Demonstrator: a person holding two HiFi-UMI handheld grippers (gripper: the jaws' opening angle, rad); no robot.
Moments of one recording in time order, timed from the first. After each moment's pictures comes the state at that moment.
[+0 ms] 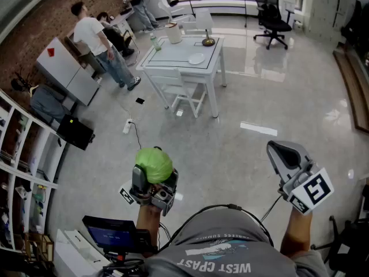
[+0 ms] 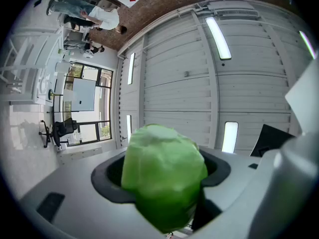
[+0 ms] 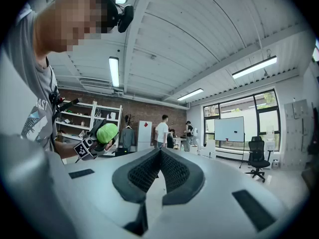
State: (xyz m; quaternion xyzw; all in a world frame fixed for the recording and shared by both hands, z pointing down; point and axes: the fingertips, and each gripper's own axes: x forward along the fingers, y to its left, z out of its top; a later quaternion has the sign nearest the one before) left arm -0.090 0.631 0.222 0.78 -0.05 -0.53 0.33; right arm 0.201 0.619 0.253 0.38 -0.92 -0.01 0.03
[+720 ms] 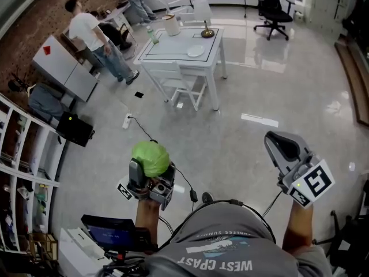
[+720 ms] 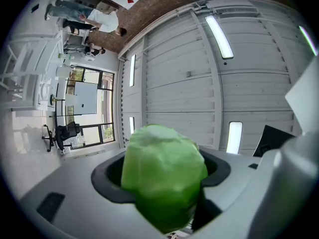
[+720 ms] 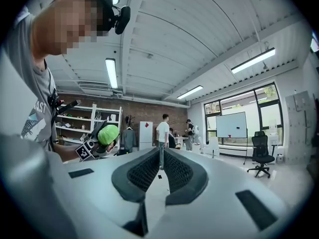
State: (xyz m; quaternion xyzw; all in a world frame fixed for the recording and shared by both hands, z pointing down) left arm -0.098 0.596 0.231 0.78 -0.07 -0.52 0.33; right arm 0.193 0.583 0.264 0.37 -0.93 0.00 0.03
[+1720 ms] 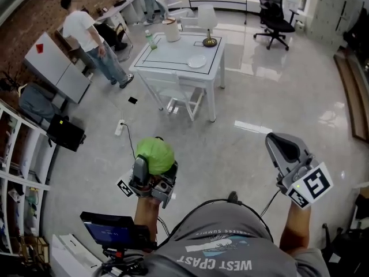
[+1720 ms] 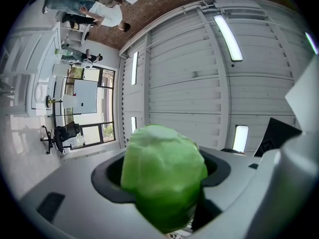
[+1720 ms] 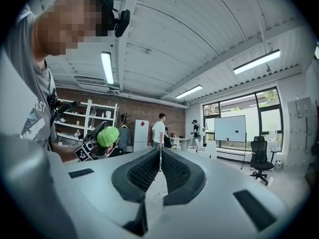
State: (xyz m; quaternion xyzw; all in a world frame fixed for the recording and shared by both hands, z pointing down) left arm -0.104 0.449 0.251 0.79 -0.06 -0.52 0.33; right arm 0.176 0.441 0.268 0.38 -0.92 -0.01 0.04
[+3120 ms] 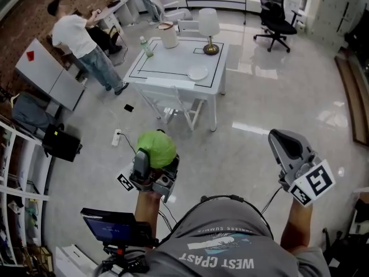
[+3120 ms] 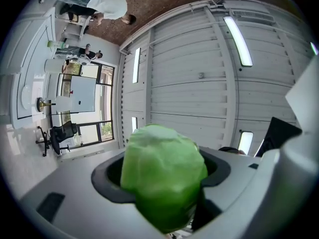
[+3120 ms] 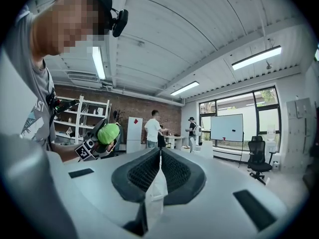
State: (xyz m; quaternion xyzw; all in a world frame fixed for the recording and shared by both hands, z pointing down) left arm -0.134 0.285 0.232 0.79 -0.03 -0.51 0.33; right arm 0.144 0.291 0.256 0.40 -0.91 -0.01 0.05
